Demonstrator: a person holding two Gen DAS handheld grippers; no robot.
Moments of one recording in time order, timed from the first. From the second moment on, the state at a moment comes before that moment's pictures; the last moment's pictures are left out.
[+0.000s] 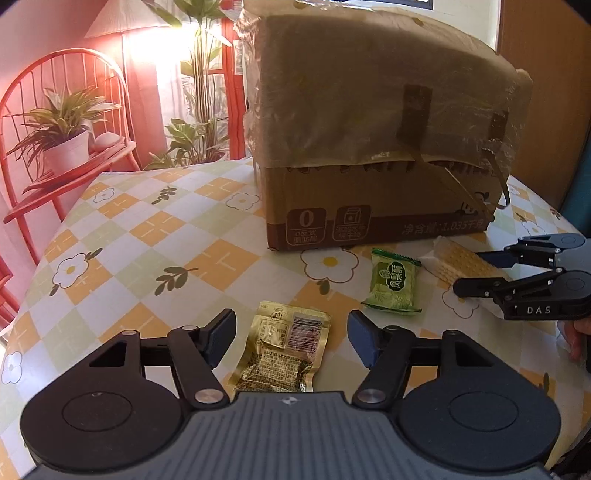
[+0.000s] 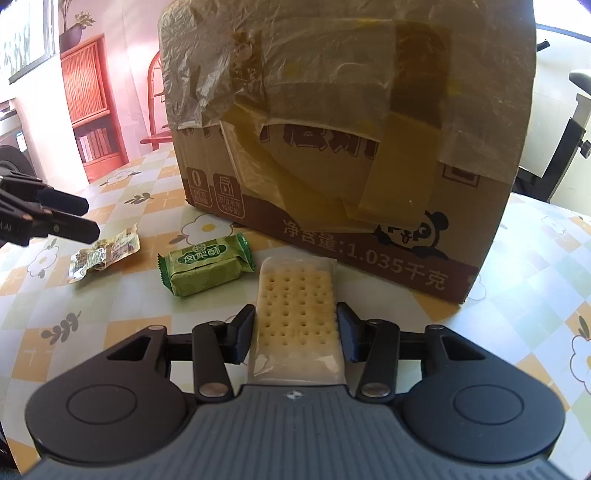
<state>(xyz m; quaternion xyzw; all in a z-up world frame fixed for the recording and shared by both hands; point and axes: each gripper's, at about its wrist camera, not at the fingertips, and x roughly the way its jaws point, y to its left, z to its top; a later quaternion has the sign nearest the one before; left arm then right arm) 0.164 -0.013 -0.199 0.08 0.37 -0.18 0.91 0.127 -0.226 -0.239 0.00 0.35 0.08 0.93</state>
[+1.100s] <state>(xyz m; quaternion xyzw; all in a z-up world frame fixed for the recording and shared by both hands) 0.141 -0.014 -0.222 0.05 0.35 -0.14 0.93 0.125 -0.225 -0.241 0.00 0.35 0.08 0.93</state>
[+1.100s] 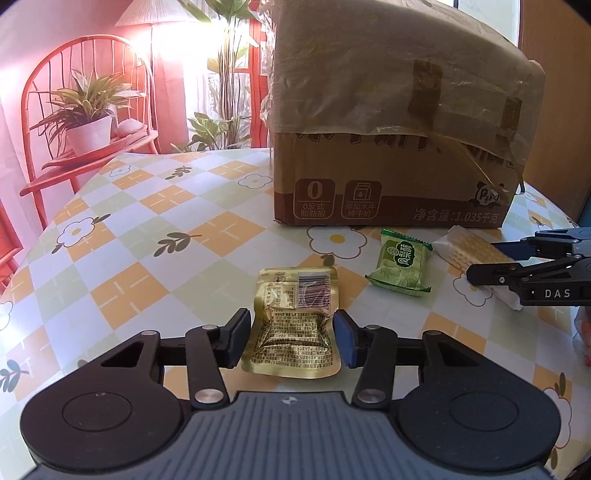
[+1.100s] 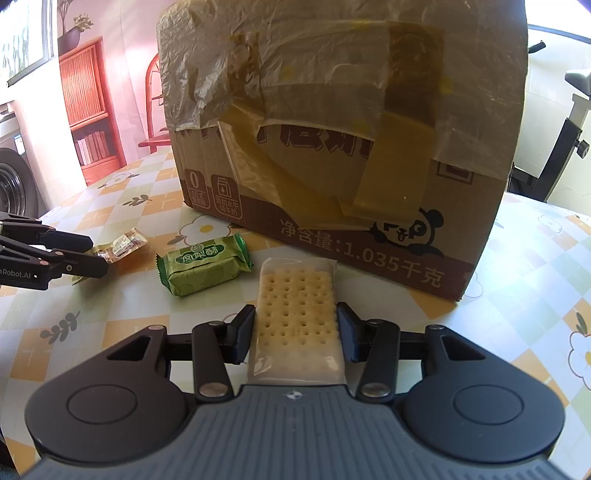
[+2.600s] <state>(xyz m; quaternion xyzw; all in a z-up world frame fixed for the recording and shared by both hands) 0.162 -0.021 -0.067 0.00 0.14 -0.14 0.98 0.137 -0.198 -0.082 -0.01 0.19 0.19 0.96</state>
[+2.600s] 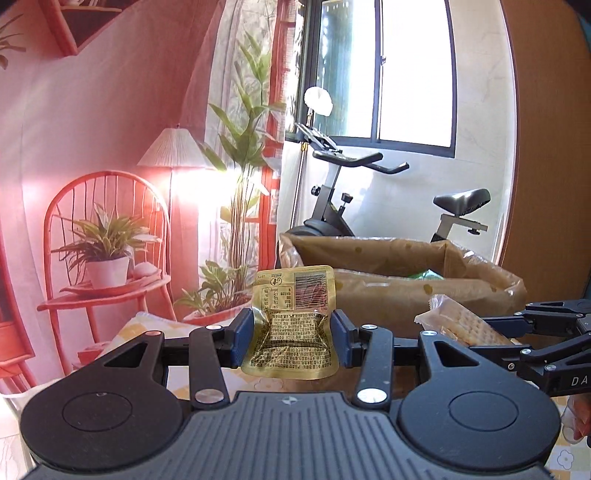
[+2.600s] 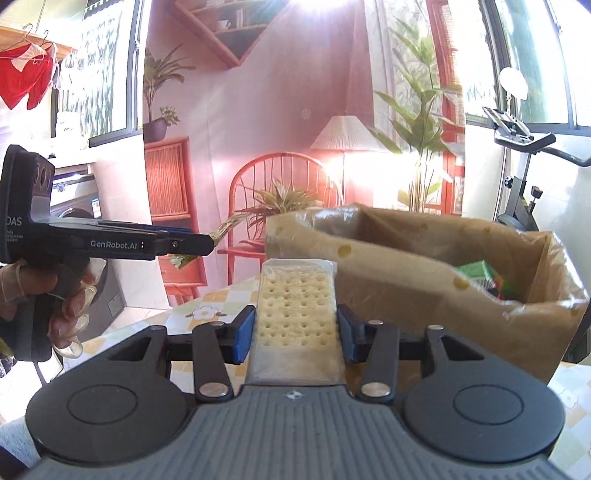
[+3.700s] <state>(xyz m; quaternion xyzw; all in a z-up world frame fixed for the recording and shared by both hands) 0.234 -0.056 -0.033 0.05 0.22 -0.19 0.96 0.167 -0.275 -0.034 0.03 0.21 0.07 0.98</state>
